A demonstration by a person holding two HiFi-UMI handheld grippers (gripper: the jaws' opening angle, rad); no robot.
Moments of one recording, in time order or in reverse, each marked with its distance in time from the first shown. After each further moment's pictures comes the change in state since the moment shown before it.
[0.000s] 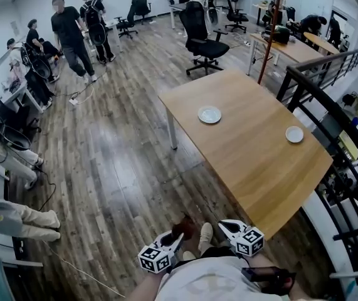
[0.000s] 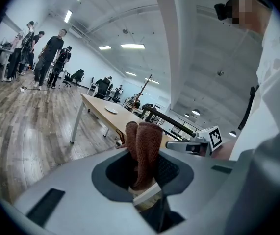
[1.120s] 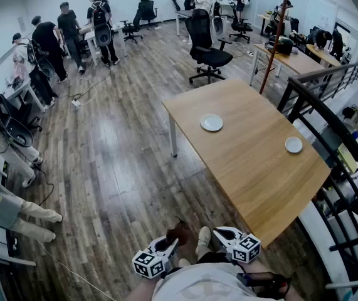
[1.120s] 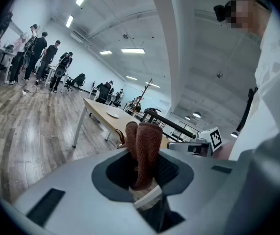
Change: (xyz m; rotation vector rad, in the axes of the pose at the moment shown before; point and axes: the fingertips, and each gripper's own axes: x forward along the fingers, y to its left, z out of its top) left arm -0.004 0.033 0.034 0.027 -0.069 0.015; right arm 0.039 0.008 0.033 -0.018 -0.051 0.083
